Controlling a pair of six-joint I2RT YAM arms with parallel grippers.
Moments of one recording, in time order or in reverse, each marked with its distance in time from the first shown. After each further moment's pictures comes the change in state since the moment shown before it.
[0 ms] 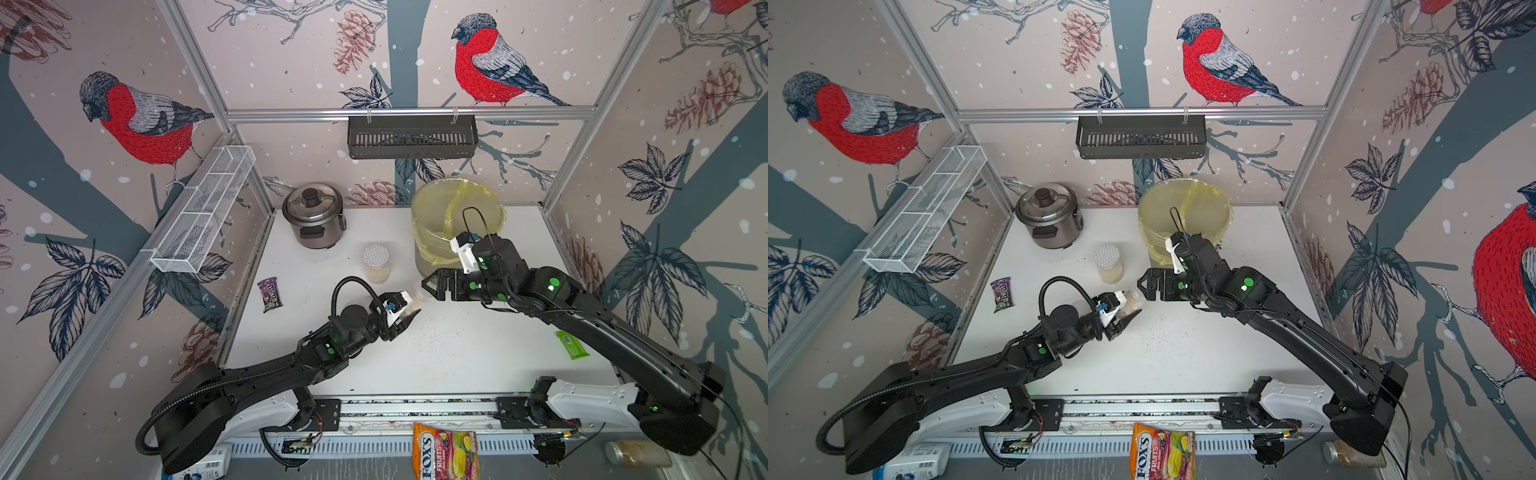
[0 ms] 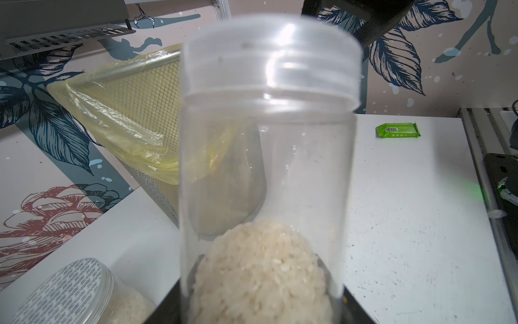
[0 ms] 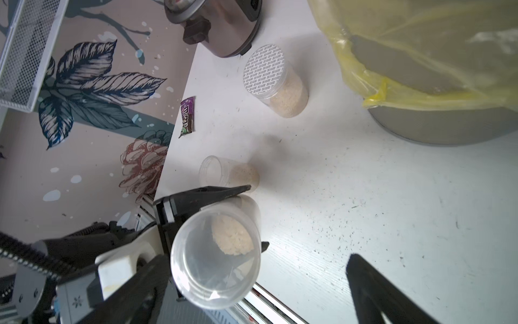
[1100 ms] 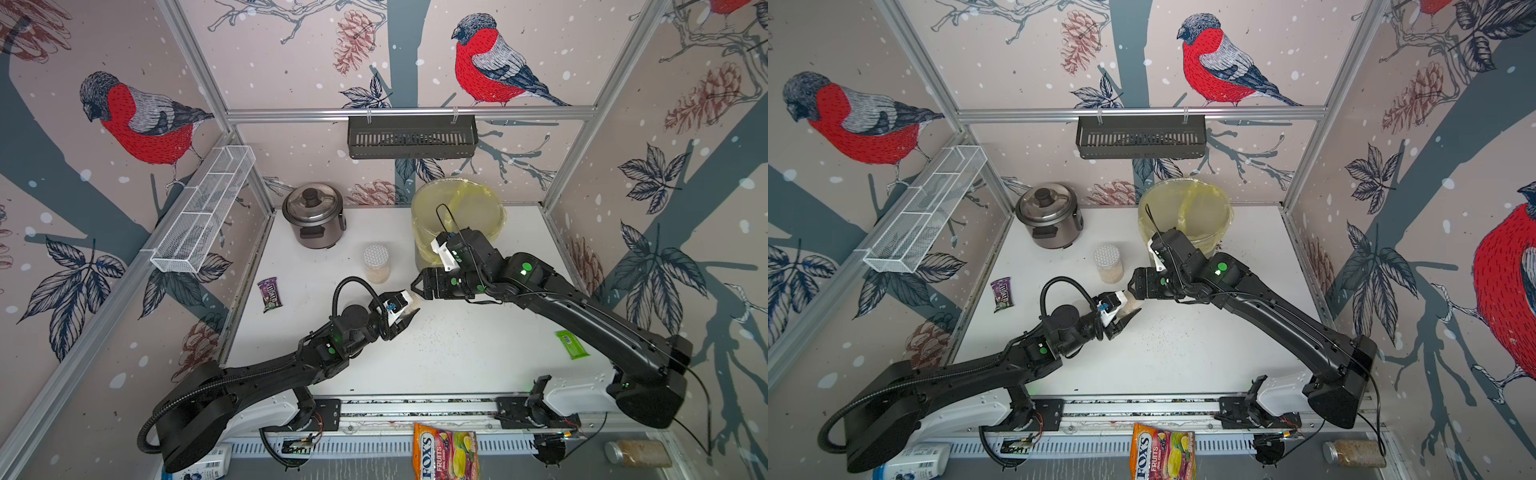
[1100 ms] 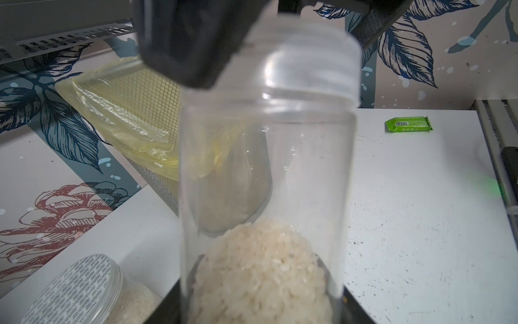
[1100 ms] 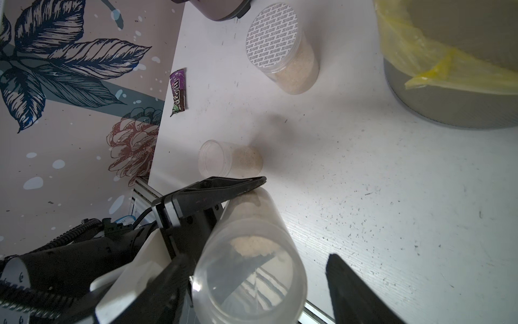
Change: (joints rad) left arm 0.000 0.010 0.000 0.003 -0.026 0.020; right arm 0.043 0.151 0.132 -0.097 -0.037 0.003
